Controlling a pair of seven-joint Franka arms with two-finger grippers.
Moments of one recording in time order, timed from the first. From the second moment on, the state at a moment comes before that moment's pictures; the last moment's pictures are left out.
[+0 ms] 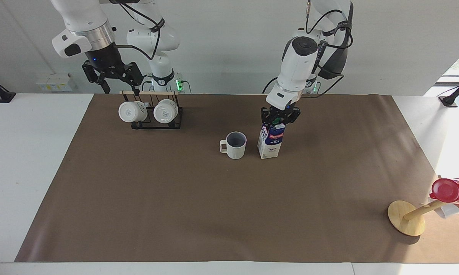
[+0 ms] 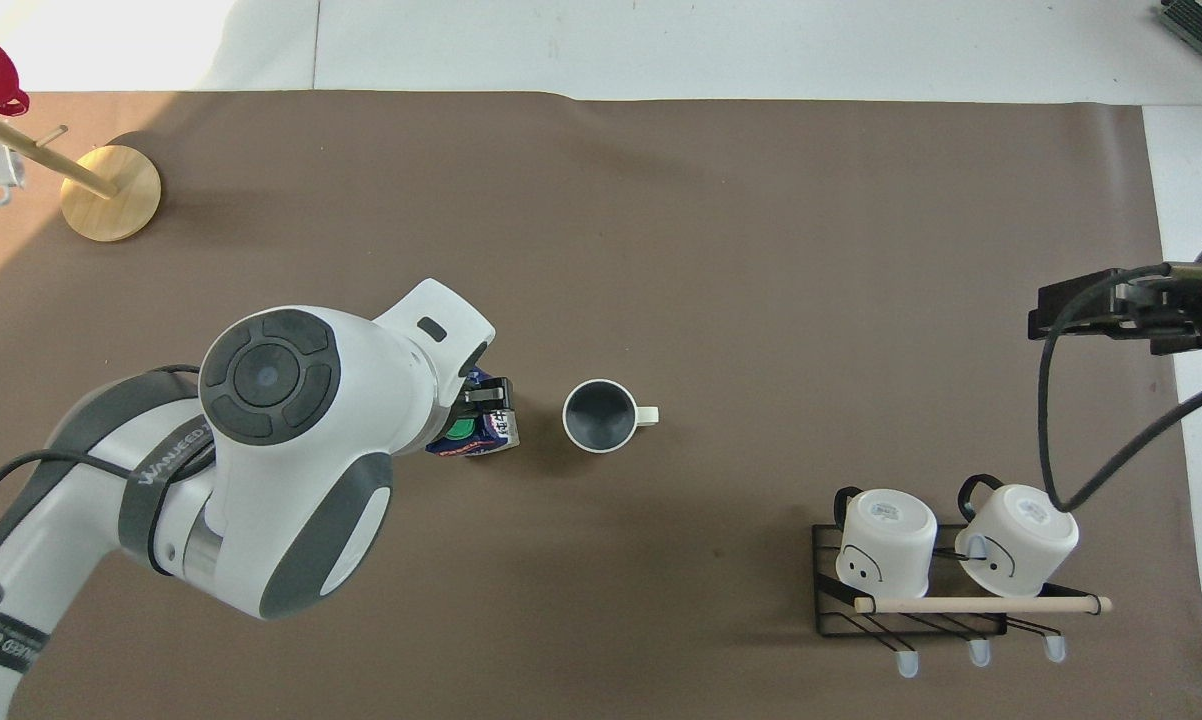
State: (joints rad) left arm -0.41 0.00 -0.13 -2.00 -0.06 2.08 -0.54; right arm 0.03 -0.03 0.03 -1.50 0.03 1.51 0.19
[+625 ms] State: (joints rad) left arm -0.35 -0.02 -0.10 -1.74 -0.05 1.78 -0.41; right arm 0.03 -0.03 0.03 -1.50 0.03 1.51 0.19
